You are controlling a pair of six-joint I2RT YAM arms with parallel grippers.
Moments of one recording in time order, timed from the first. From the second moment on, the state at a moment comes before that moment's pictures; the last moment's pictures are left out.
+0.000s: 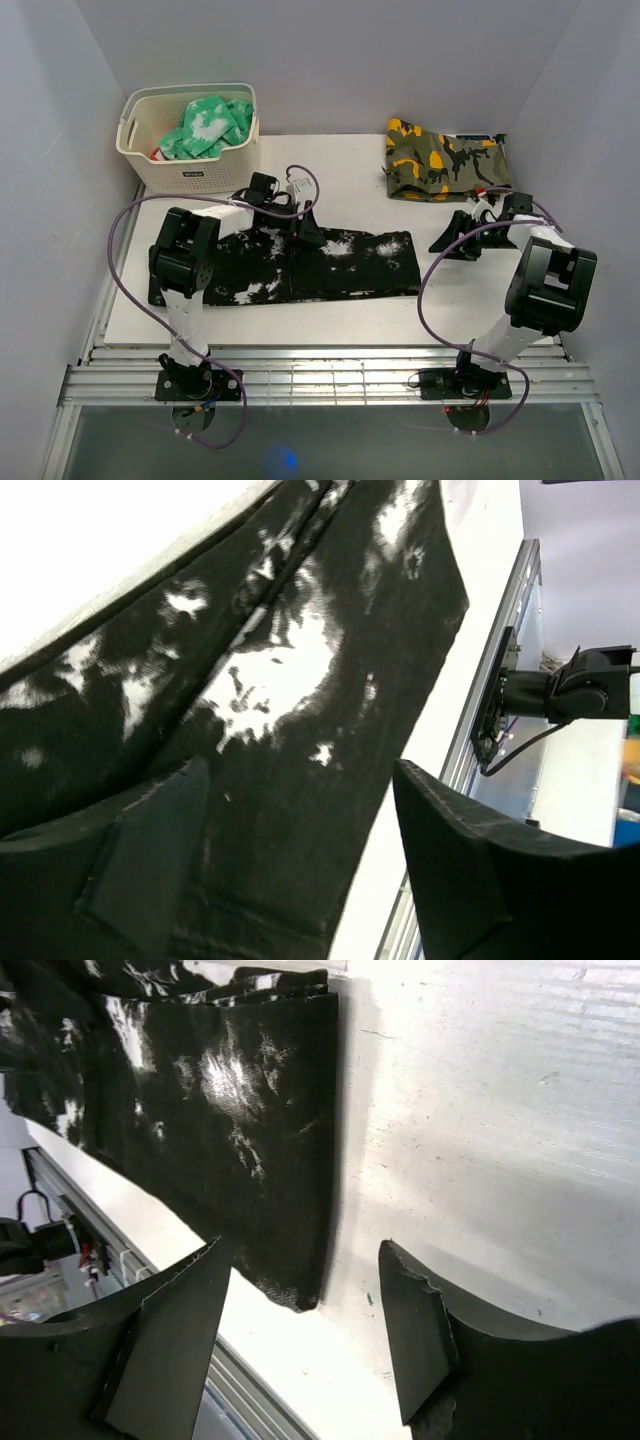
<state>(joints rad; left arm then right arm) -0.34 2.06 1.27 -0.15 0.98 -0.21 -0.29 1.68 0.99 -0.63 -0.89 -0.15</state>
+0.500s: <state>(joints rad) 0.24 1.63 1.23 -0.46 0.98 -0.06 -0.14 1.79 0.97 -0.58 -0.84 -0.17</state>
